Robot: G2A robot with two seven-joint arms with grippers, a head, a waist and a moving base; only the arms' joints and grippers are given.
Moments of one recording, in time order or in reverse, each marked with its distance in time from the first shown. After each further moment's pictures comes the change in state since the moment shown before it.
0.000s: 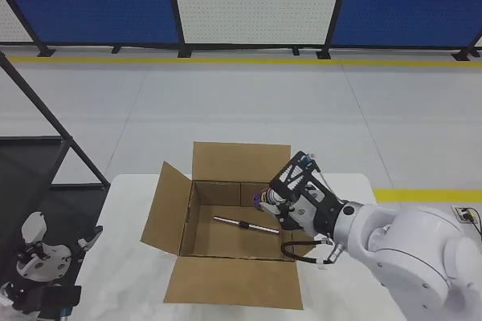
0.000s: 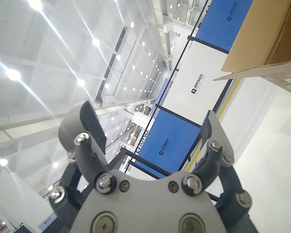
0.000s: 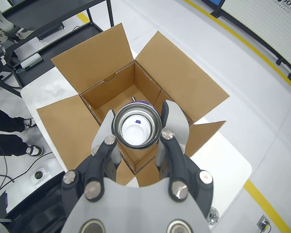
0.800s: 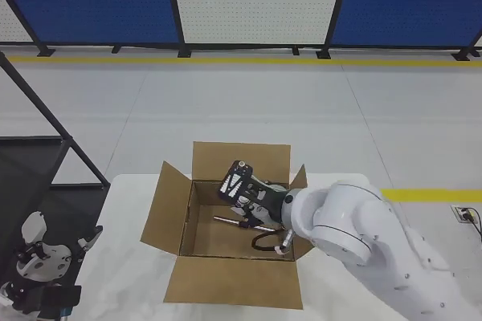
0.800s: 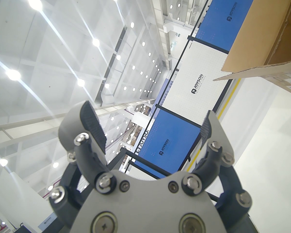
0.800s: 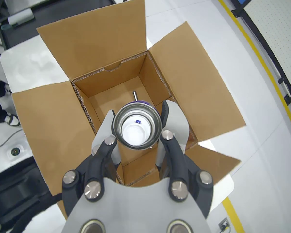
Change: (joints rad) left arm 0.000 0.000 0.000 0.000 0.000 0.000 0.000; right arm 0.294 -0.090 -0.362 0.344 -0.032 -0.194 -0.048
